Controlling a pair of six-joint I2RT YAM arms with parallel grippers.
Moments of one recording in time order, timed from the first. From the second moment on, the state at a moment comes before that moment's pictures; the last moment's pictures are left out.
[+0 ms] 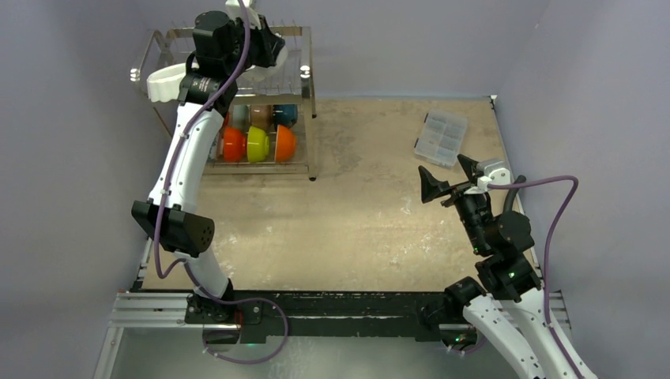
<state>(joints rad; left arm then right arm) -0.22 1.77 2.12 -0.40 0.21 -0.15 0.45 0.44 0.66 -0.02 0.12 -0.02</state>
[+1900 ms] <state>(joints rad) -0.33 1.92 2.30 -0.71 -0.15 0.34 0.45 0.43 0.65 -0.02 0.13 -0.02</state>
